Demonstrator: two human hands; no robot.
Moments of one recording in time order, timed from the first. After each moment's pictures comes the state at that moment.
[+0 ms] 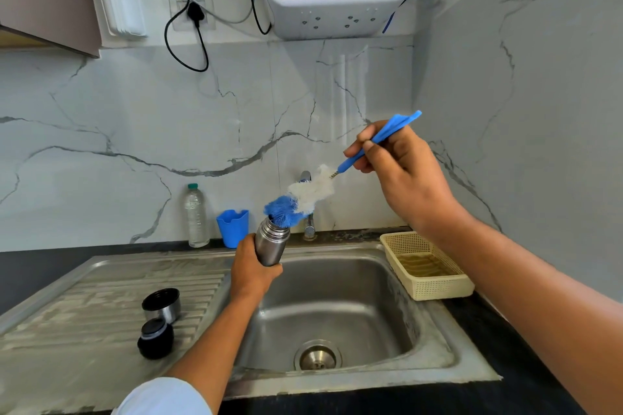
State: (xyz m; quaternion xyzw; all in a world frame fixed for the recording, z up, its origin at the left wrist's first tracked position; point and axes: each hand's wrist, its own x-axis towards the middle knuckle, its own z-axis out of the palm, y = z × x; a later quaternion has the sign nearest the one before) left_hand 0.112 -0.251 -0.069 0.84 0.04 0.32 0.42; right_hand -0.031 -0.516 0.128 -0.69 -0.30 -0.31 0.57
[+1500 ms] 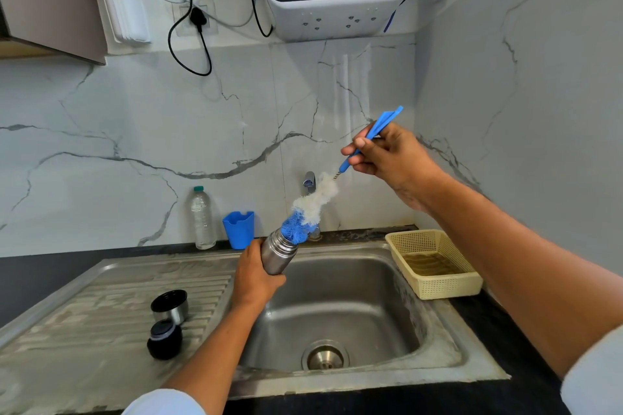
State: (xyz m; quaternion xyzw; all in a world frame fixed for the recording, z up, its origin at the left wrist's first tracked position) left_hand 0.100 -0.244 -0.075 0.87 0.01 0.31 0.38; right_hand 0.023 -0.519 0.146 -0.68 -0.25 -0.16 0.67
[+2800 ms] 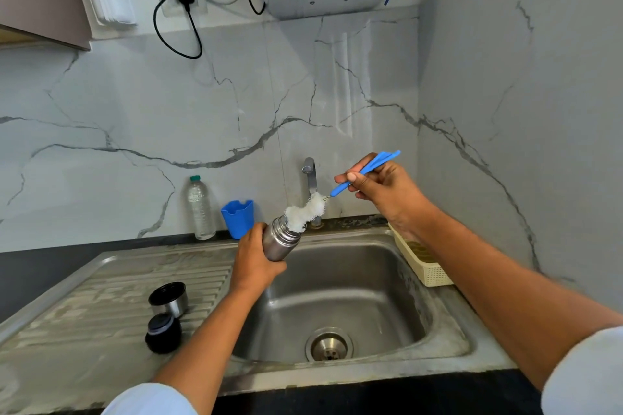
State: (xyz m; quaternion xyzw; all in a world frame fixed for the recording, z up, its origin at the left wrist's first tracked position) left_hand 0.101 -0.245 -0.062 0.89 -0.02 0.31 0.35; right_hand 0.055 -0.515 0.071 -0.70 -0.24 -0.13 0.66
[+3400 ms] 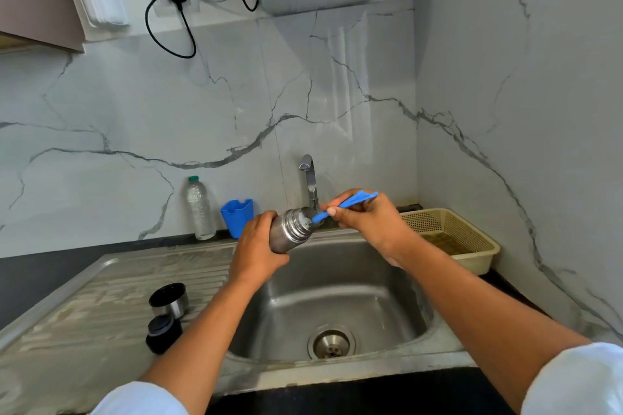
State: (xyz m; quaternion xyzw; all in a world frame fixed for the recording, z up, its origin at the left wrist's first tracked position) left_hand 0.096 -0.251 -0.036 0.91 -0.07 0.30 0.28; right_hand 0.059 -0.496 0.024 -0.68 -0.22 -0.08 0.69
